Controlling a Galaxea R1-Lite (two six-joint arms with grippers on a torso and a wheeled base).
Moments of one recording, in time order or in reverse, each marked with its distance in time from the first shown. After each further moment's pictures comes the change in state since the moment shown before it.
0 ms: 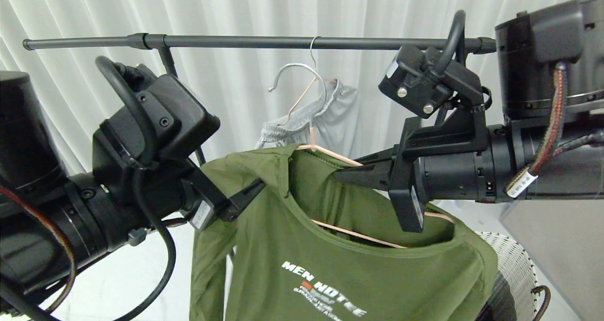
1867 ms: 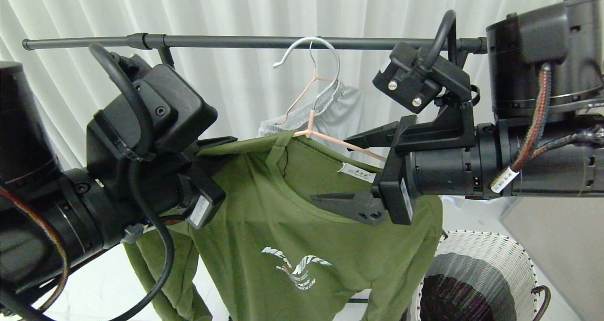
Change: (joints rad) left arm -0.017 -0.004 -0.030 0.038 0.039 -0.022; right arm -0.003 0.023 -0.004 -0.039 -0.013 0.036
